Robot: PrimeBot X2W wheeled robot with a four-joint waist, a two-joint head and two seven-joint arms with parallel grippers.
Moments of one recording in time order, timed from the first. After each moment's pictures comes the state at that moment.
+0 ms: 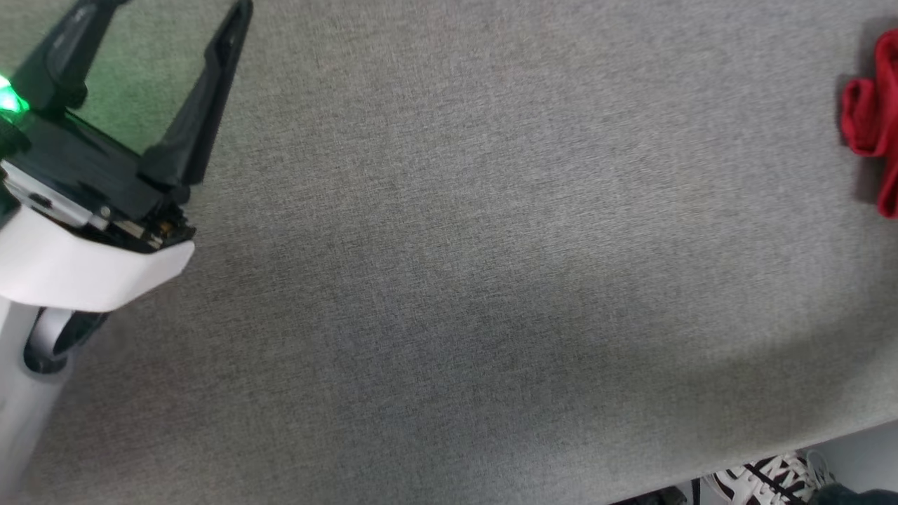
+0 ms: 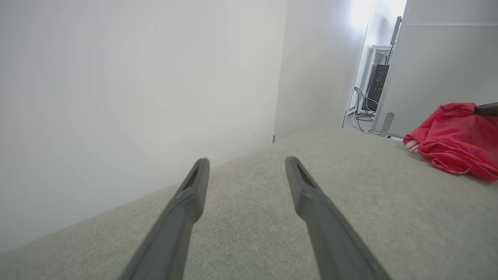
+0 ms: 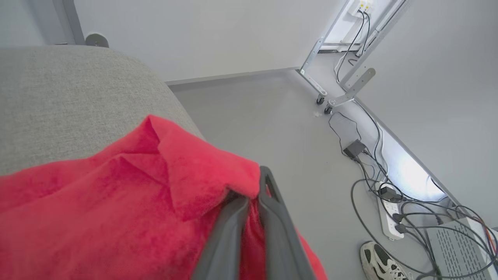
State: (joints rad) left arm -0.68 0.71 -0.39 -0.17 -0.55 -0.13 -0.26; right arm -0.67 -0.31 -0.66 0.17 0.07 0.13 0.36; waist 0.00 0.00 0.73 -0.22
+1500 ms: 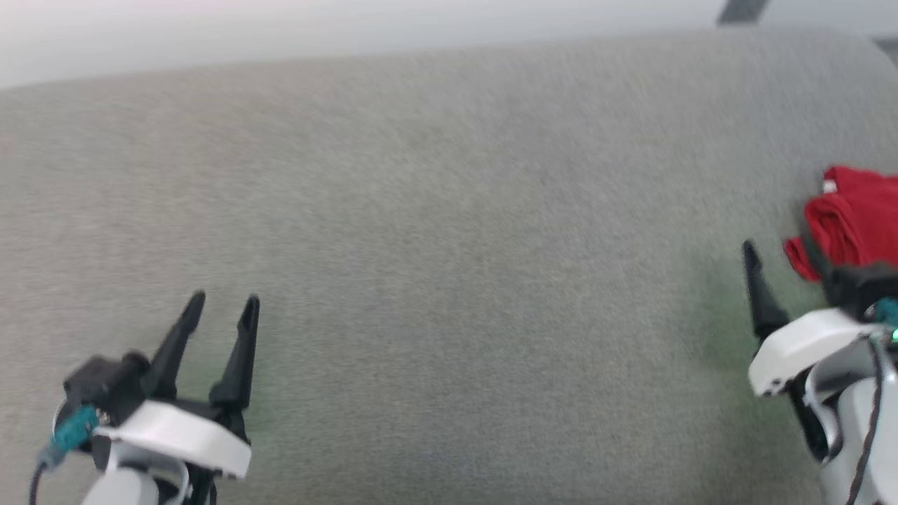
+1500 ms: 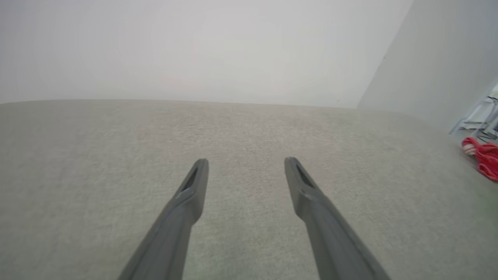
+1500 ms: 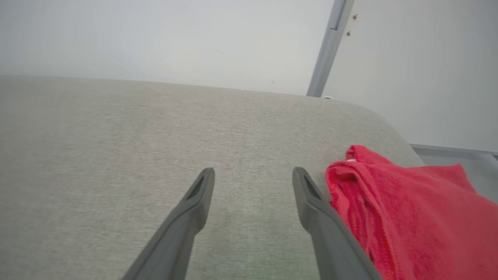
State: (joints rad) left arm -0.14 0.39 -0.21 0.18 -0.54 -0.13 -0.26; right arm -0.34 -0.24 -0.08 0.43 0.13 0.13 -0.11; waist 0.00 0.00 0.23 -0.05
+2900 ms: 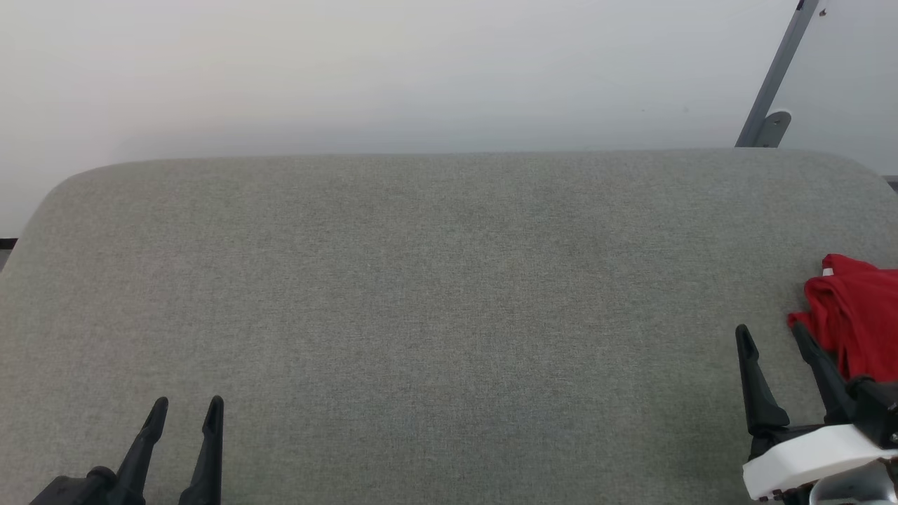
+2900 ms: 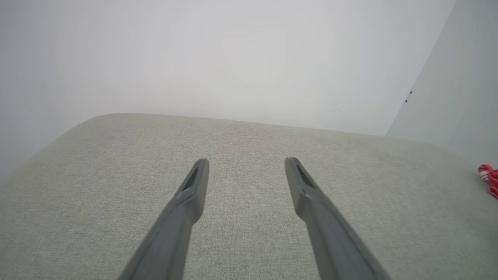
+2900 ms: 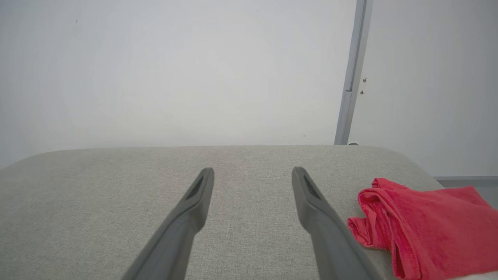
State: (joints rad) left arm 0.19 0.31 -0.04 0.04 -0.46 -0.13 -0.26; right arm 0.04 -0.17 -0.07 0.07 0.27 0.13 -0.13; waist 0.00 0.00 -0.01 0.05
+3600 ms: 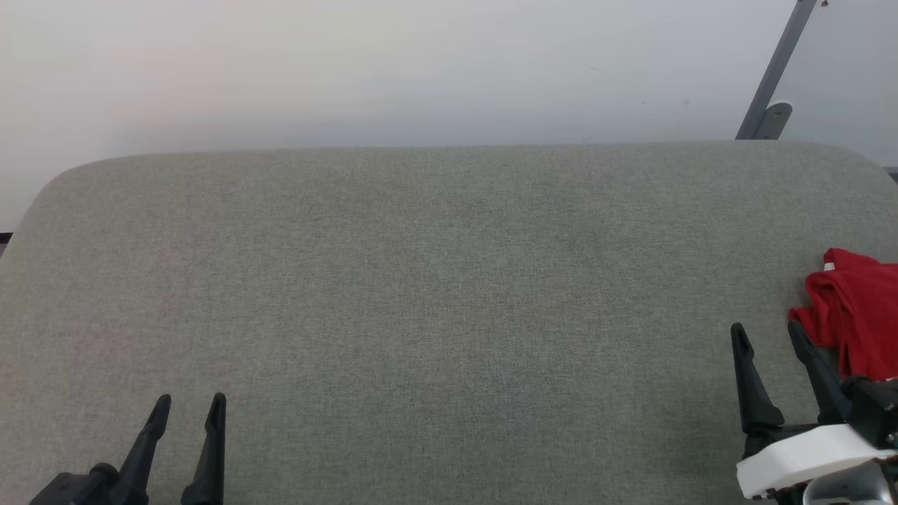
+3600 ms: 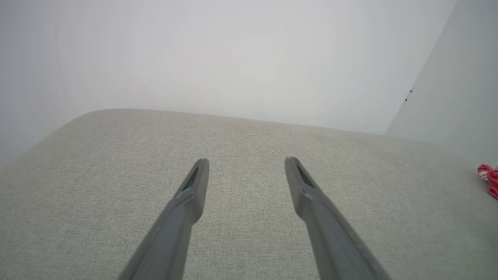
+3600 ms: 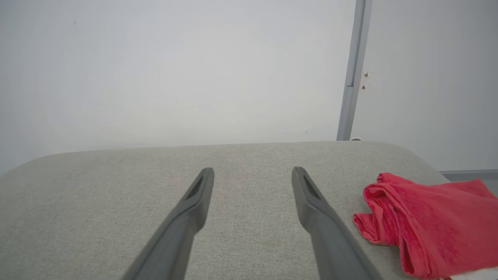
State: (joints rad) left arm 0.18 0.30 -0.05 0.05 -0.47 -0.13 -0.26; right arm 0.04 -0.15 -0.07 0.06 0.27 0.13 -0.13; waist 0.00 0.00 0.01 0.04
